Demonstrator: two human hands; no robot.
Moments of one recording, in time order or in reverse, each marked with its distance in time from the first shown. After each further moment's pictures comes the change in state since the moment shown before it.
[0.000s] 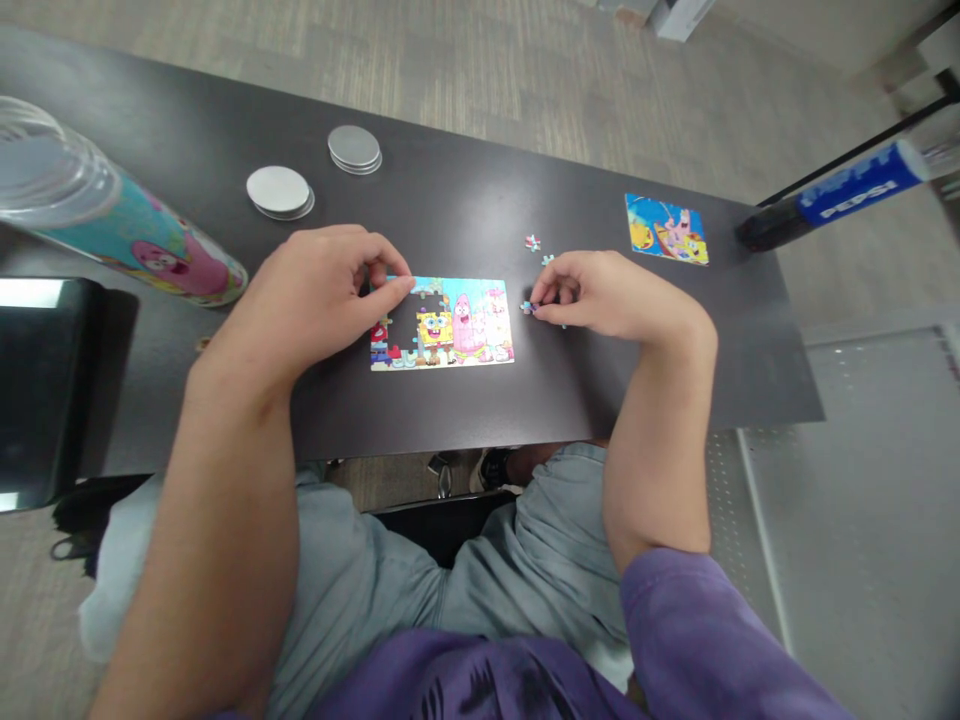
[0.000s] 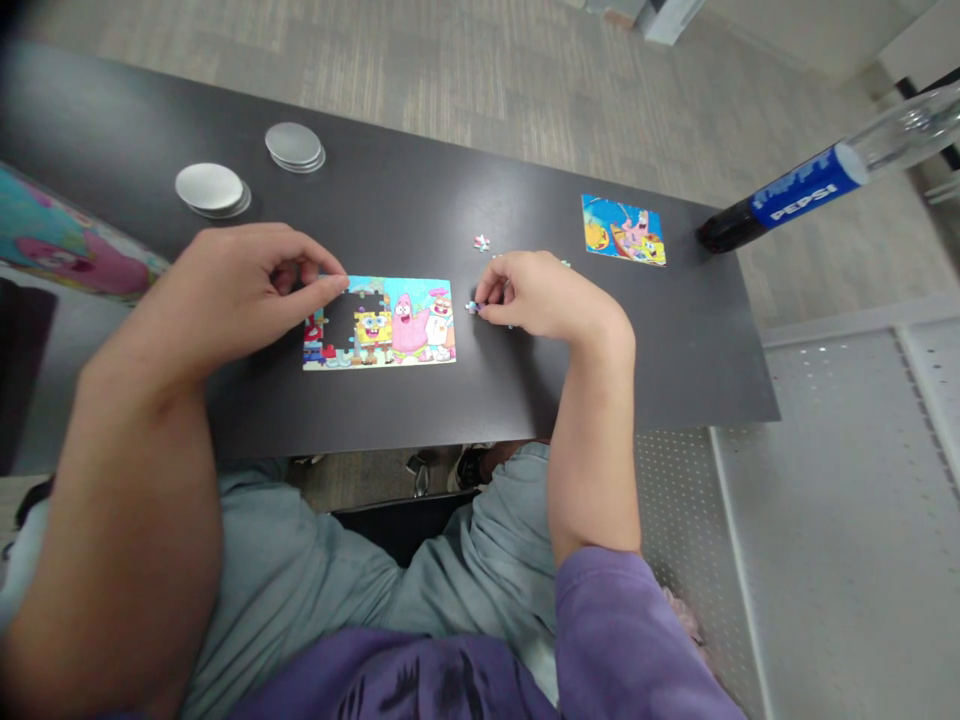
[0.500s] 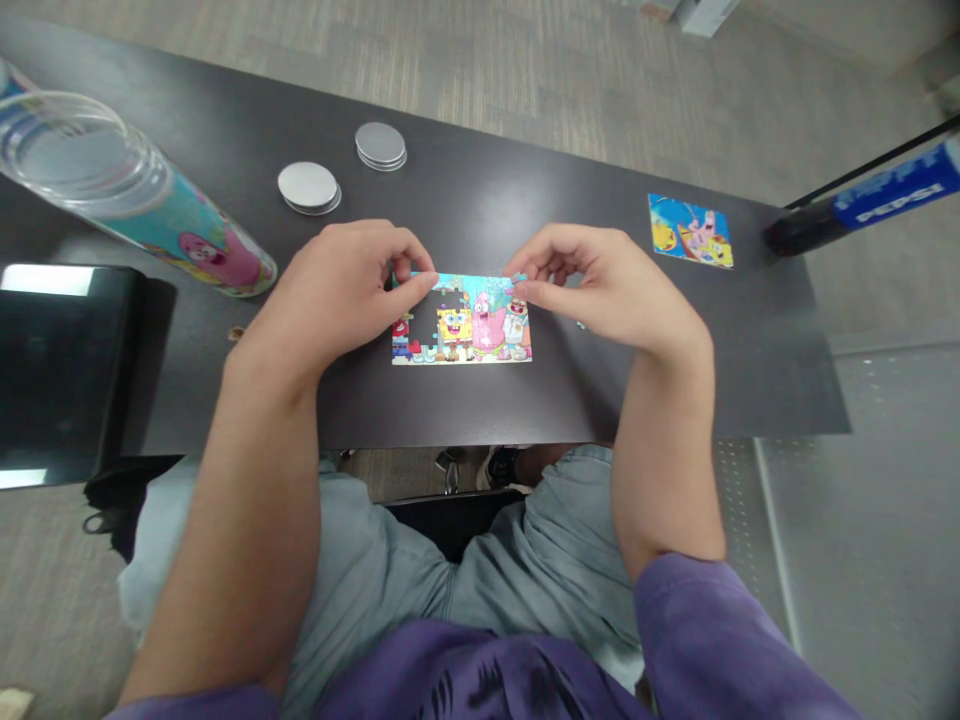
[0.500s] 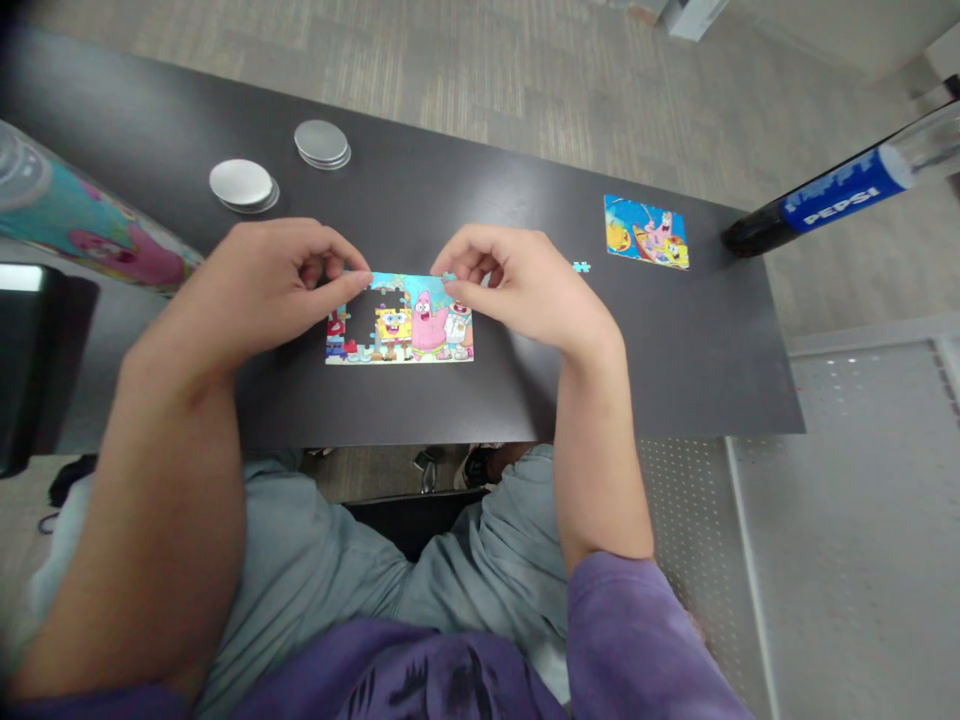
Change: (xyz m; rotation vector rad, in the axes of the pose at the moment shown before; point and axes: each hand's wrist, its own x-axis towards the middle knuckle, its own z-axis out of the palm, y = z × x) left_hand 0.001 -0.002 0.003 -0.019 0.015 0.008; right_hand 0.000 -0.047 0.019 0.243 0.065 -0.200
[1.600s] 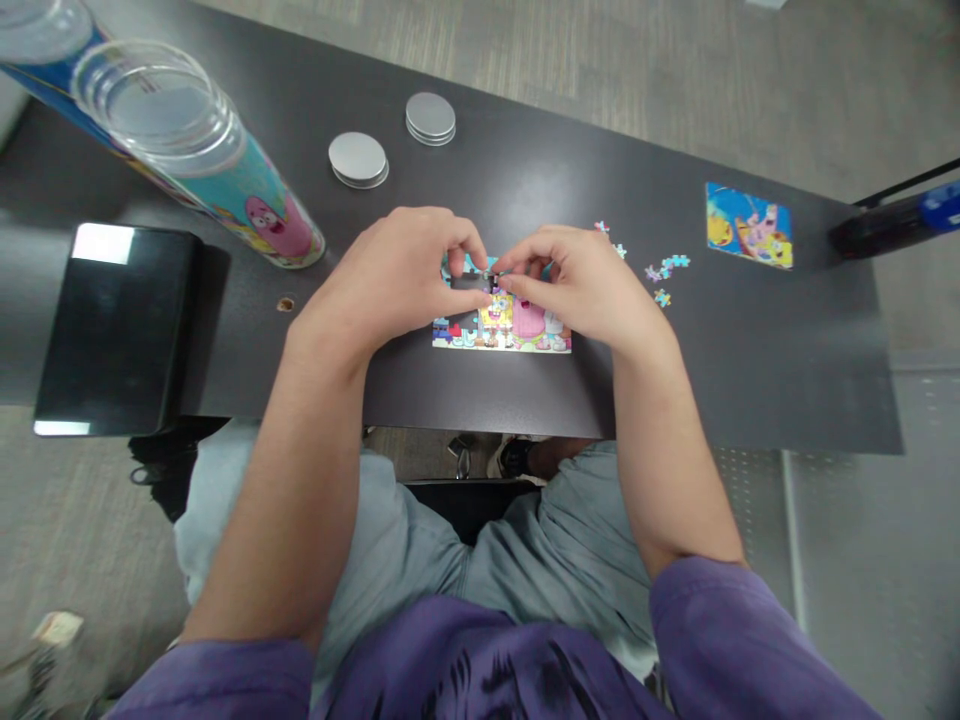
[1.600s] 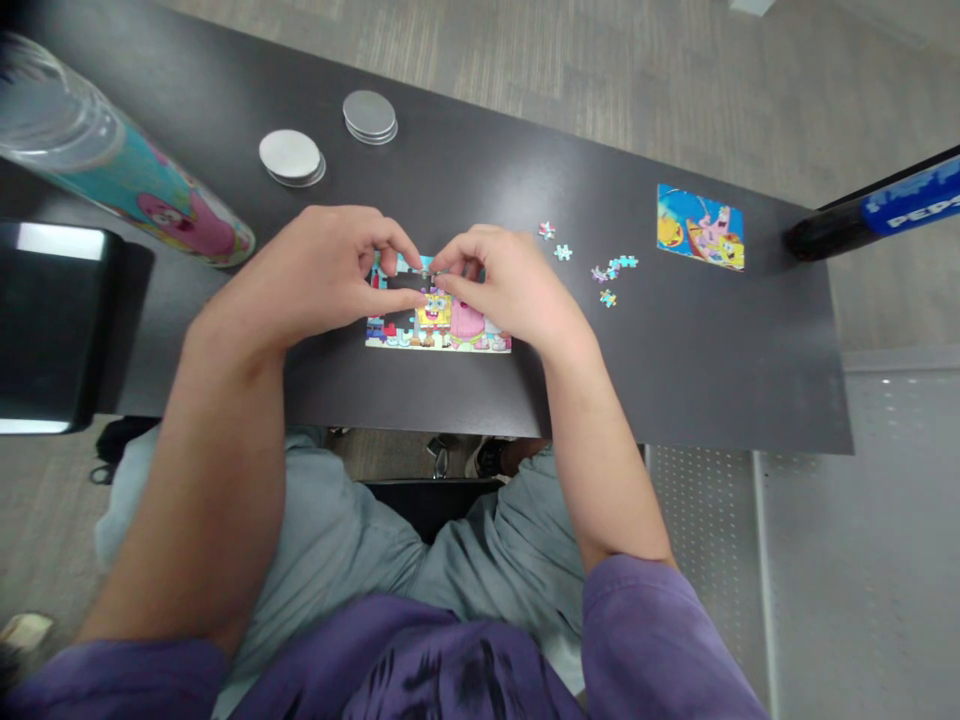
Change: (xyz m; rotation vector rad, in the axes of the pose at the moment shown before) left_hand 0.002 -0.005 0.008 -0.050 -0.092 0.025; right_hand 0.036 0.010 0.057 -0.097 -0.025 -0.021
